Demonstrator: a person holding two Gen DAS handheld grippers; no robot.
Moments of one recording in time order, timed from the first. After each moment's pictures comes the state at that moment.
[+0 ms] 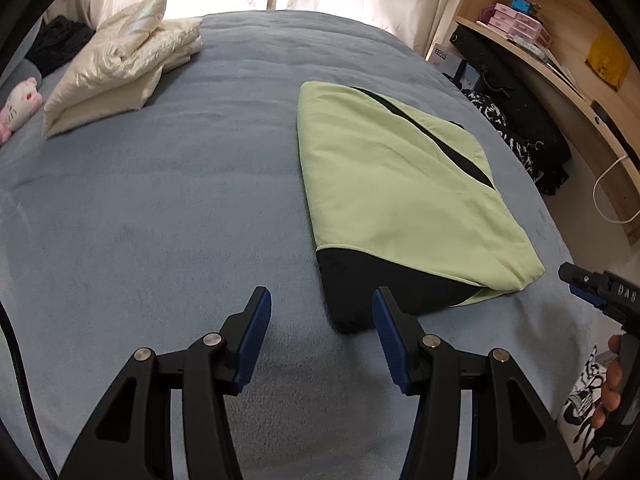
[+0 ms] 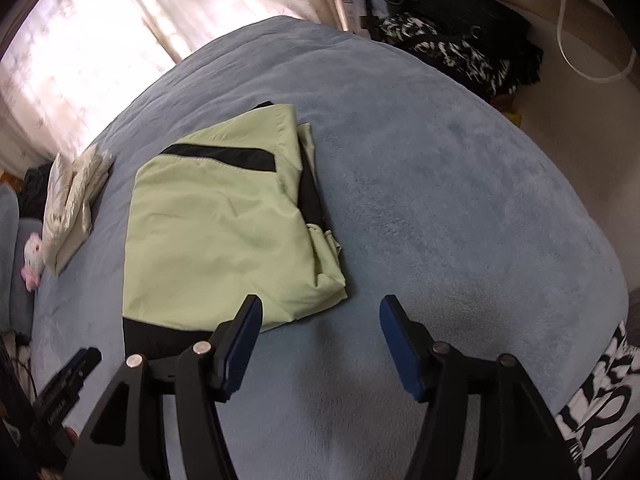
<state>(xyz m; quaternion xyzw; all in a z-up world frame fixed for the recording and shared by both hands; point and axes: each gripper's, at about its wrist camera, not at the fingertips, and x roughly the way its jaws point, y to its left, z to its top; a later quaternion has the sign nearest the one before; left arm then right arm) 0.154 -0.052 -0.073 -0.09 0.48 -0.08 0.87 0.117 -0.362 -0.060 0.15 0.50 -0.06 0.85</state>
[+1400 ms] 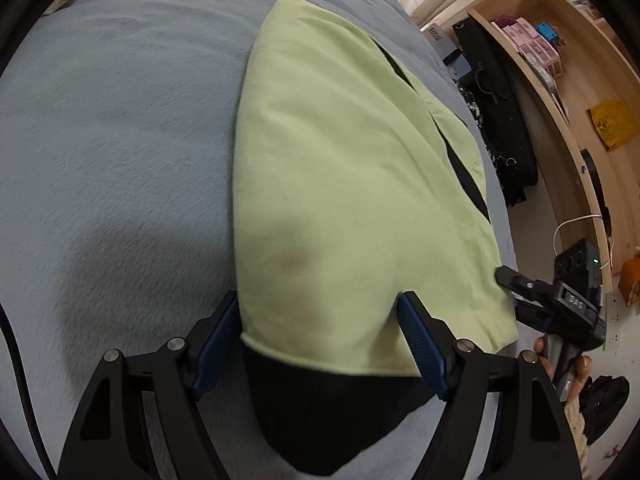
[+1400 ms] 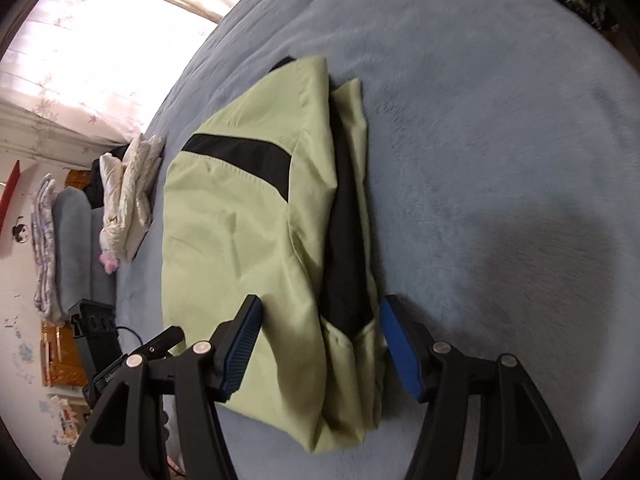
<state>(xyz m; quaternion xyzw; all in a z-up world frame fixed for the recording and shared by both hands) 0.264 -0.077 -0.155 -0.23 0.55 -0.18 0.78 0.233 -0.405 -0.139 0.28 0.57 0.13 0.76</state>
